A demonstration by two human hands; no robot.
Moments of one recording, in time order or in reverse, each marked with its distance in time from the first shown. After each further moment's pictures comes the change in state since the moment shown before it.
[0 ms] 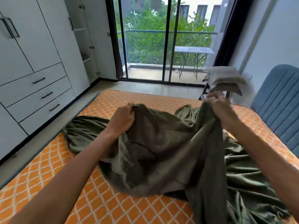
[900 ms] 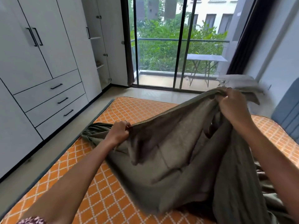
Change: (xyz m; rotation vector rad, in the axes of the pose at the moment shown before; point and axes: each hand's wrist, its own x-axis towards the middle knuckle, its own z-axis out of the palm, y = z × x) left_hand 0.016 -0.168 -0.036 0.026 -0.186 -0.187; right_hand -0.002 -0.081 0.104 -0.409 0.119 -0.332
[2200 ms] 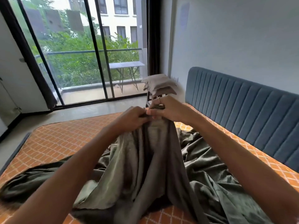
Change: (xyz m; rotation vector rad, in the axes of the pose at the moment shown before) left_hand 0.008 0.286 0.034 -0.092 -0.333 0.770; right_hand -0.039 0.037 -0.085 -0.049 -0.319 -0.107
